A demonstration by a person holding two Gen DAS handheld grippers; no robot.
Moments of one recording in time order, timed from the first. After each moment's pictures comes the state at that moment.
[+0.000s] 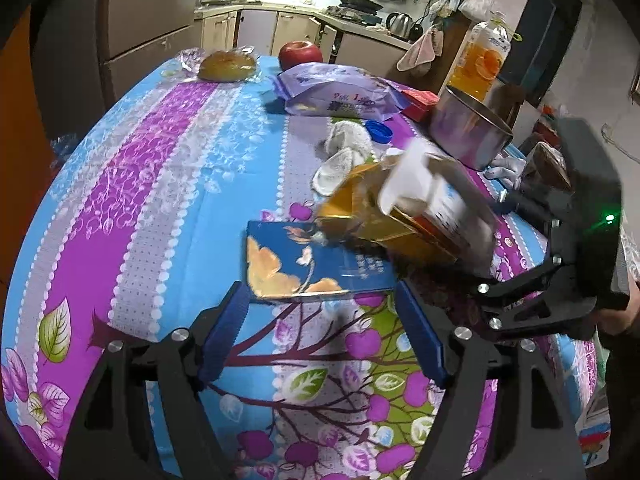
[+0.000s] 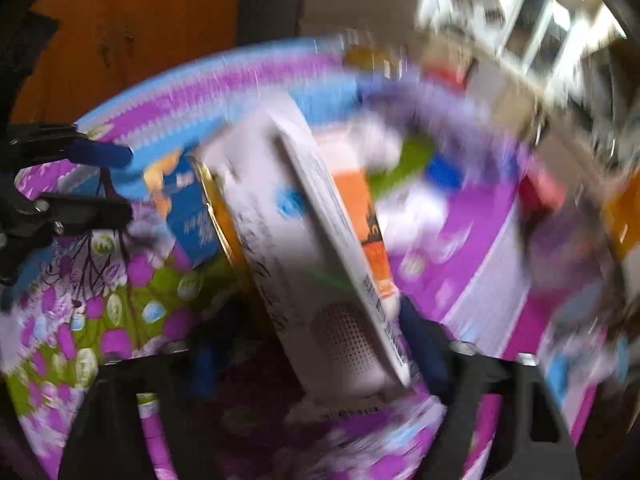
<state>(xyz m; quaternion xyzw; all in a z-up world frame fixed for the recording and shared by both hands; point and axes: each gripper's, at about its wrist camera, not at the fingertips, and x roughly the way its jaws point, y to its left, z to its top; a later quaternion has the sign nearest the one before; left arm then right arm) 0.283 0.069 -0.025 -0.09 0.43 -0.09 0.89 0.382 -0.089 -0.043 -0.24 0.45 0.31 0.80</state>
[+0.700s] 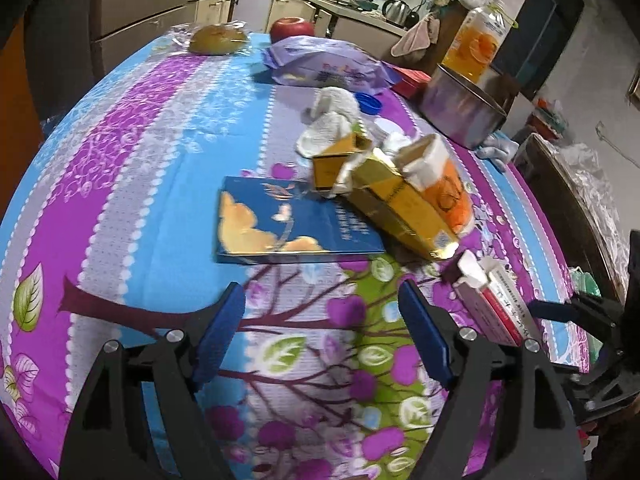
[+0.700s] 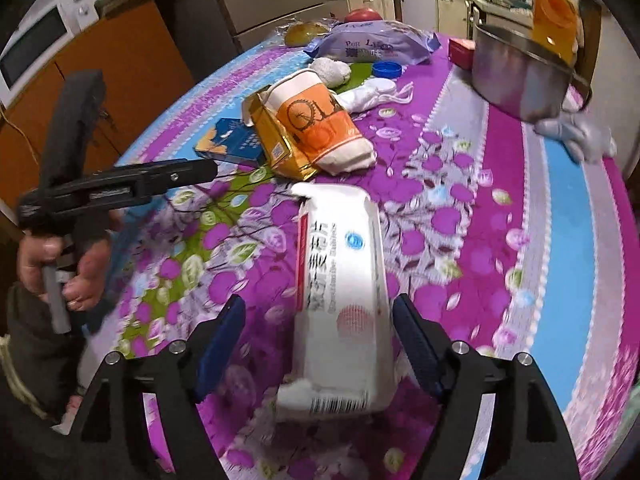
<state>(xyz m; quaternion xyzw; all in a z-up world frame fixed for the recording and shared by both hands) 0.277 0.051 -0.038 -0.10 0.46 -0.11 0.88 0.279 -0.174 -0.030 -0.06 0.50 0.26 0.82</state>
